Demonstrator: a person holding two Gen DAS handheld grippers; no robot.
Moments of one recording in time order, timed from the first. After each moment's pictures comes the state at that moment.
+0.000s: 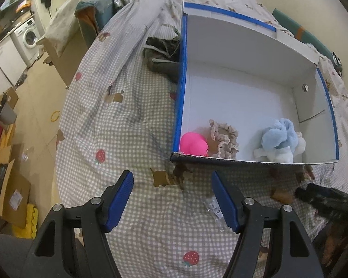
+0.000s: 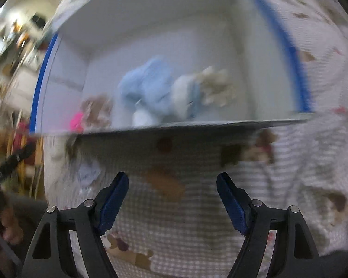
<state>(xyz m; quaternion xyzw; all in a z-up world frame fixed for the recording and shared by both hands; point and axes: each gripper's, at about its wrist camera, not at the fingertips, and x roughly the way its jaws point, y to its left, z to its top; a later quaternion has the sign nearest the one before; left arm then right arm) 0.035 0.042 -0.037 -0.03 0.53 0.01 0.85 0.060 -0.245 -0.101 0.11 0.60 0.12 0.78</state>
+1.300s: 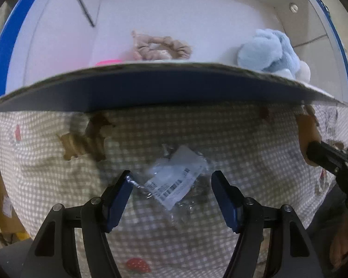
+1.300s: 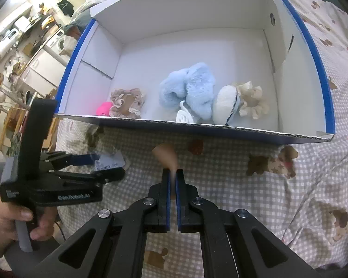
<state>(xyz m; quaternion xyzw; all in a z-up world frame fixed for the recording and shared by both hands) 0.058 -0.033 -0.134 0.01 0.67 -0.10 0.74 0.039 -0.228 -0.085 0.09 0.57 0.18 0.80</state>
